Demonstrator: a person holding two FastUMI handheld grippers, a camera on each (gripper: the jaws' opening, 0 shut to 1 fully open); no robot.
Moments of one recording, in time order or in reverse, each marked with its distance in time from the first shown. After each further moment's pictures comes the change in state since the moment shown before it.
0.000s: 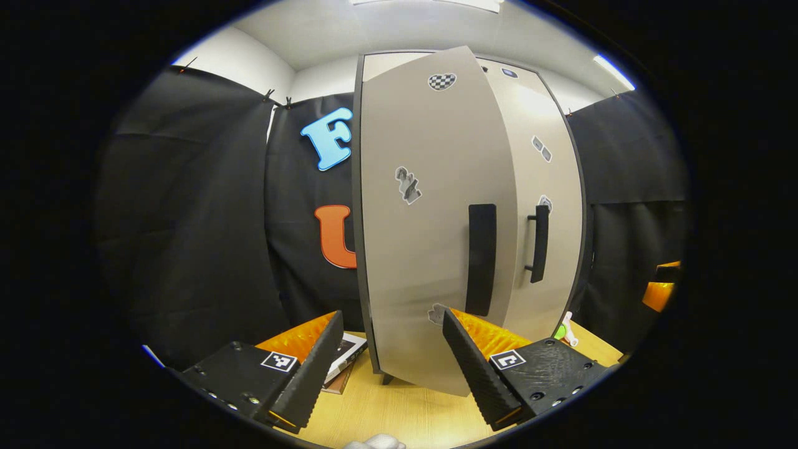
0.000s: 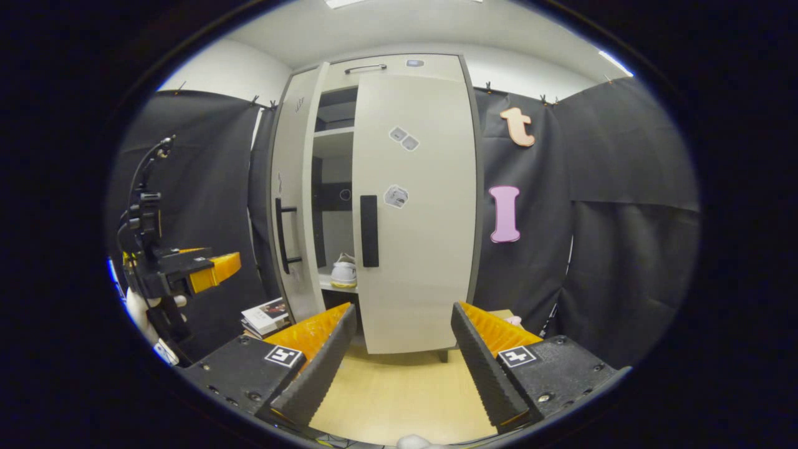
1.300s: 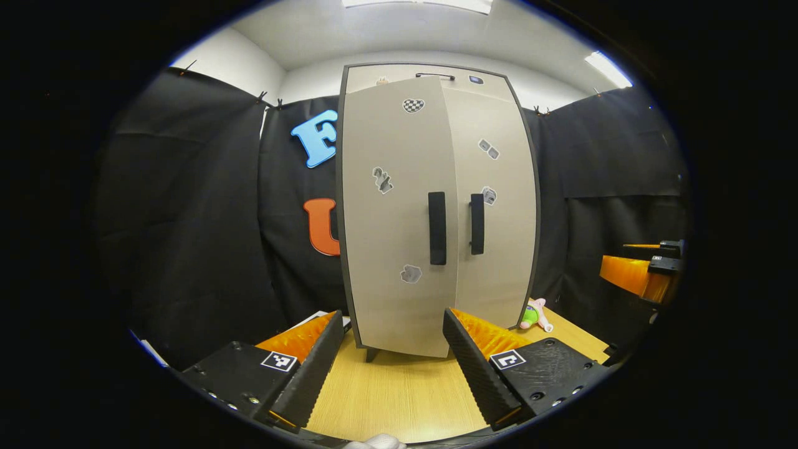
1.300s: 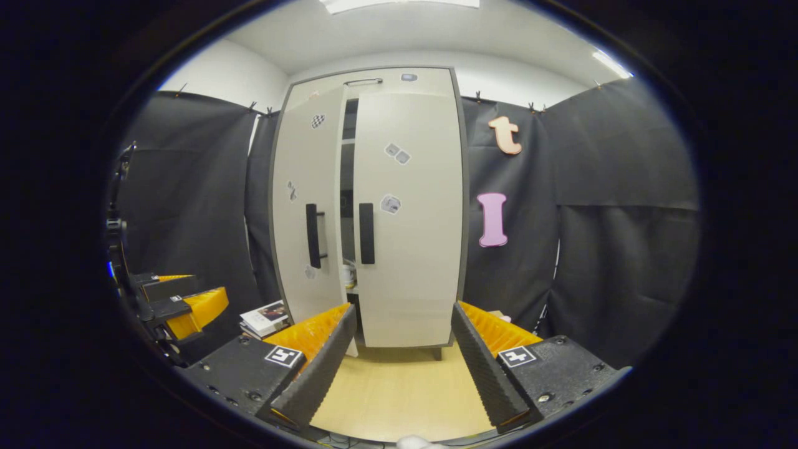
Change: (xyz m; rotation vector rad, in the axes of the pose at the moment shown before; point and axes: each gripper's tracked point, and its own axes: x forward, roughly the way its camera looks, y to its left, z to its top) left arm -0.085 -0.034 -0.023 0.015 0.013 -0.066; right arm -0.042 0.001 -0.003 0.005 -0.039 -0.050
